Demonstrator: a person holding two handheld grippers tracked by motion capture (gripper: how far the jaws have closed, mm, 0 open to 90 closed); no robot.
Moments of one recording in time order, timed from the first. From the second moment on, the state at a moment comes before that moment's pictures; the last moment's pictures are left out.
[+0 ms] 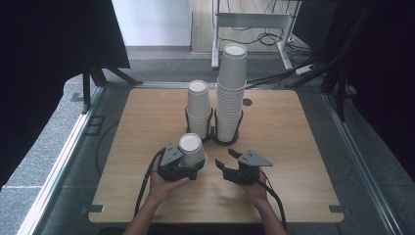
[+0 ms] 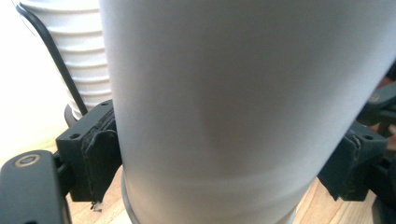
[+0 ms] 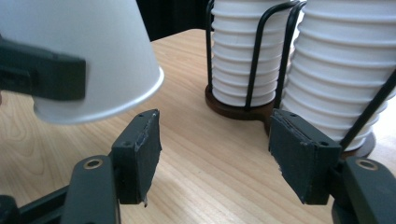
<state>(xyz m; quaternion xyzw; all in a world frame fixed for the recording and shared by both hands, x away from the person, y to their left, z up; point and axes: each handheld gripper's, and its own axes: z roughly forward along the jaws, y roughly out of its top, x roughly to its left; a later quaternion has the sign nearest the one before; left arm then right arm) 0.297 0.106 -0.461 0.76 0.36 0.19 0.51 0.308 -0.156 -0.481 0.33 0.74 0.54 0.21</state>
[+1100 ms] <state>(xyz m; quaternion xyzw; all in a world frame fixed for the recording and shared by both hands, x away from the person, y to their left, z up) 0.301 0.090 -0.473 0.81 0.33 0.20 0.44 0.301 -0.162 -0.466 0.33 0.72 0.58 0.18</state>
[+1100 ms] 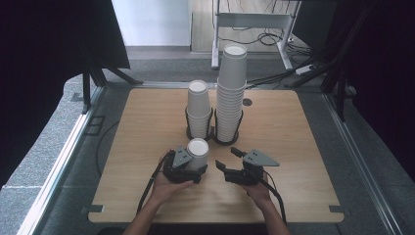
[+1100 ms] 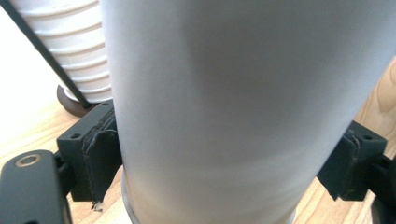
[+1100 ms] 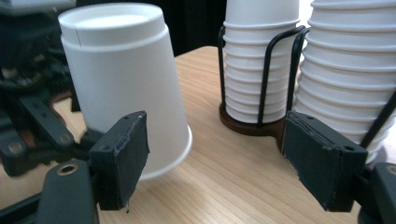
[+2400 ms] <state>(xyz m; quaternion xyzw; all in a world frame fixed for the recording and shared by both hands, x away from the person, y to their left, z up) 0.290 0.045 -0.493 0.85 0.30 0.17 0.41 0.294 -0.137 -0.468 0.30 0.73 0.60 0.13</state>
